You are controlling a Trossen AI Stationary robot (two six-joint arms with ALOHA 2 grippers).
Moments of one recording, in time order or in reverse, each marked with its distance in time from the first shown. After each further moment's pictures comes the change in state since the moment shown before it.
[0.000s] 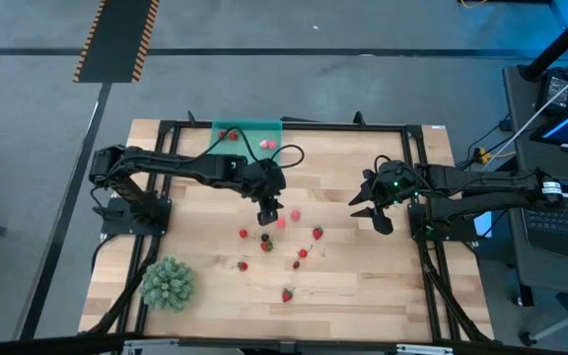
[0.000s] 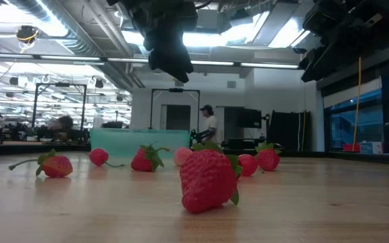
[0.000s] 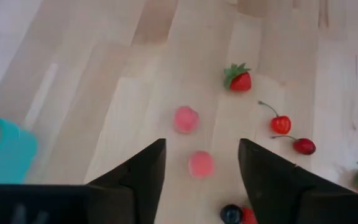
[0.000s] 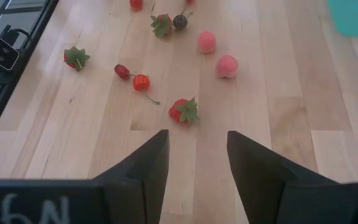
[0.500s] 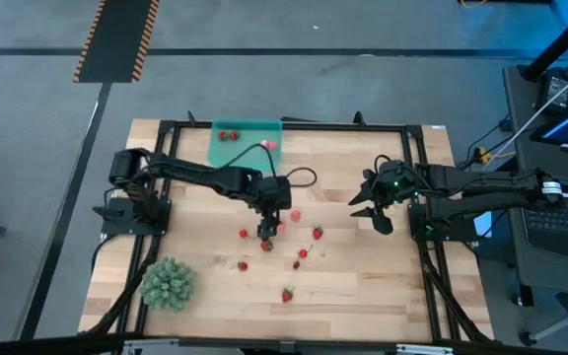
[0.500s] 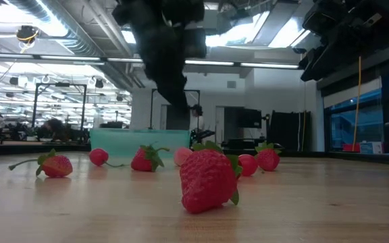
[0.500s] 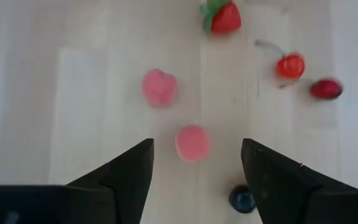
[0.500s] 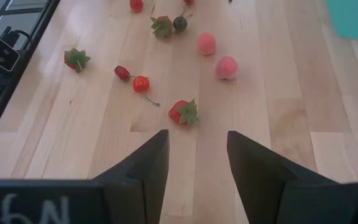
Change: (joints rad) left arm -0.036 0.166 -0.002 0.003 0.044 0.191; right arm 0.000 0.000 0.000 0.005 0.000 0.000
